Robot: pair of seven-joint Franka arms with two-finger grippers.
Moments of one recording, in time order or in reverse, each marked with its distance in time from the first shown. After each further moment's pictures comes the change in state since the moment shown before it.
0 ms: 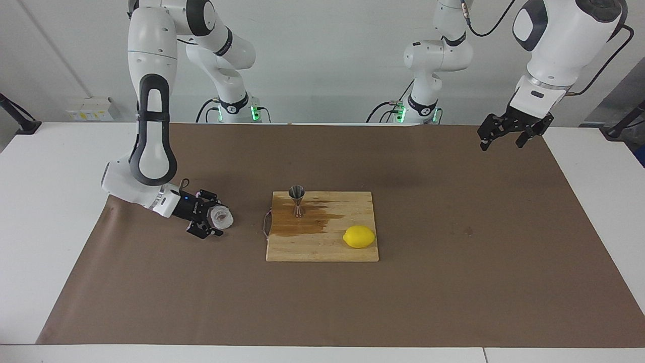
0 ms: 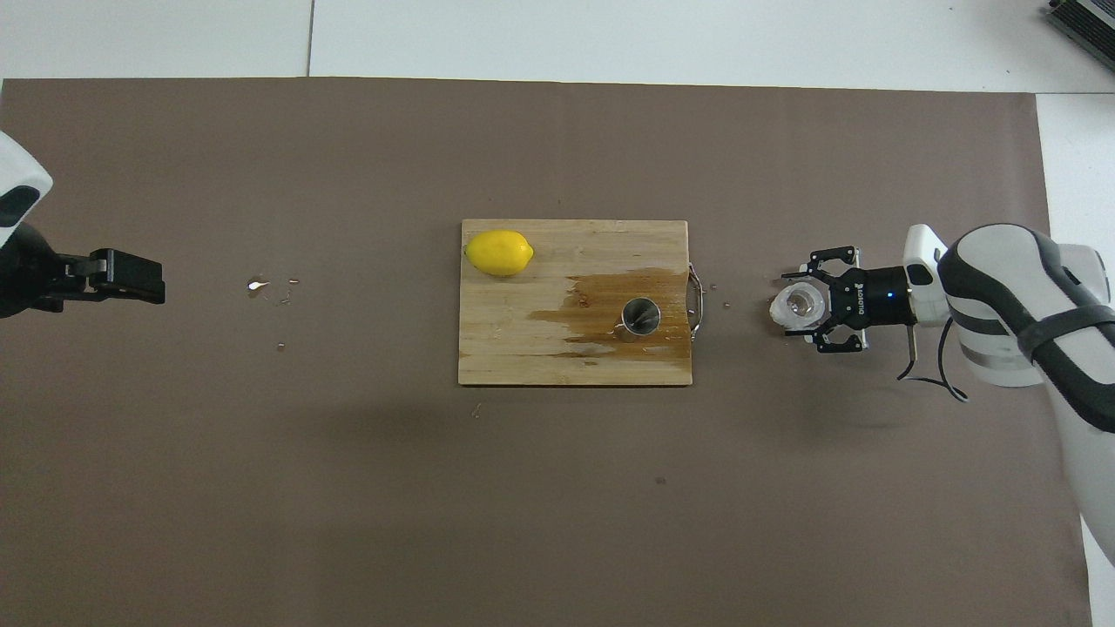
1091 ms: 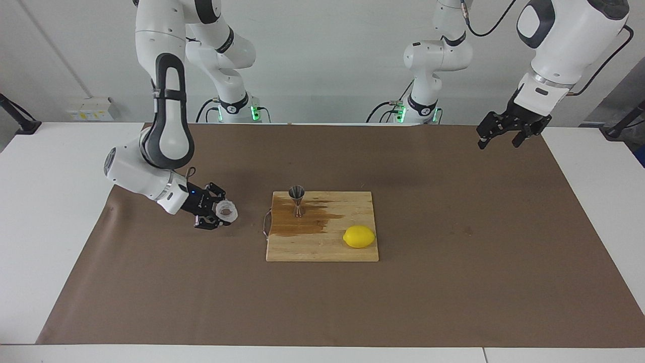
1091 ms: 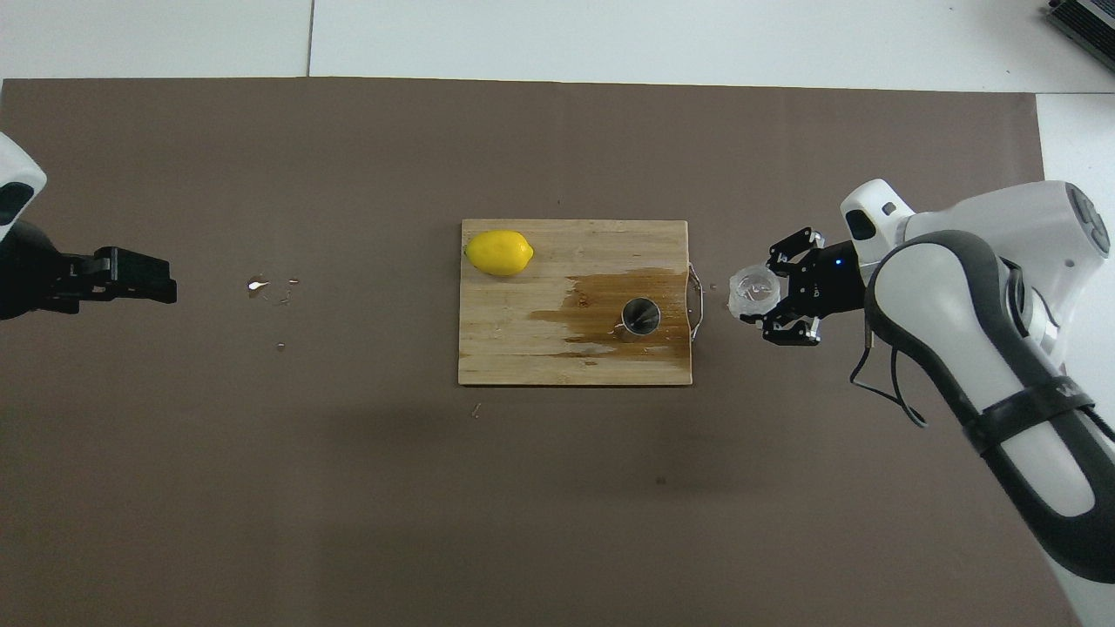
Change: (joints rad) left arm 0.013 -0.004 -0.008 0.001 -0.062 -0.003 0.000; right arm 0.241 -0.238 0.007 0.014 -0.317 0.017 0.850
